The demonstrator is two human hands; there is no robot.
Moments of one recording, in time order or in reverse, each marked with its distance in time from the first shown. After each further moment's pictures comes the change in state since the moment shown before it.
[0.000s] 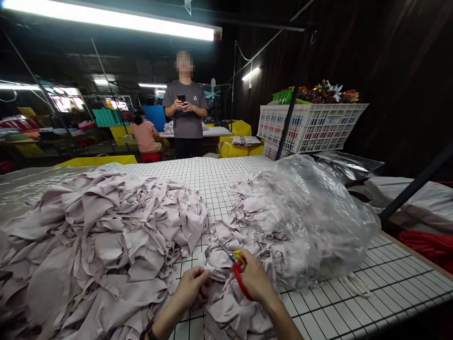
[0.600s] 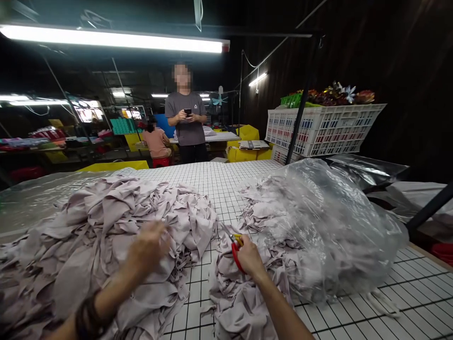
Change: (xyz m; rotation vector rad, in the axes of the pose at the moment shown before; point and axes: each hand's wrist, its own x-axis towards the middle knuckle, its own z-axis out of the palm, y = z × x) left_hand -0.044 0.125 -0.137 1.028 0.540 0.526; right_hand 0.066 -0.023 0.025 -0.065 0.122 -0.041
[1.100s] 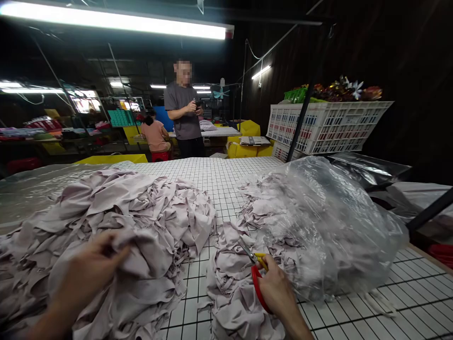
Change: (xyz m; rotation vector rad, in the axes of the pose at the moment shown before) left_hand -0.041 -0.025 -0.054 -0.285 0.116 -0.370; right_hand -0.071 0.023 -0.052 -0.075 -0.001 0.246
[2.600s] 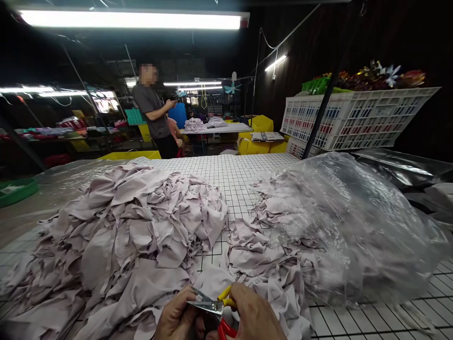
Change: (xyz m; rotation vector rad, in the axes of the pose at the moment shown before) left_hand -0.126 0.004 0.120 -0.898 -0.342 -0.028; right_hand -0.067 -0.057 0.031 -0.003 -0.340 -0.561
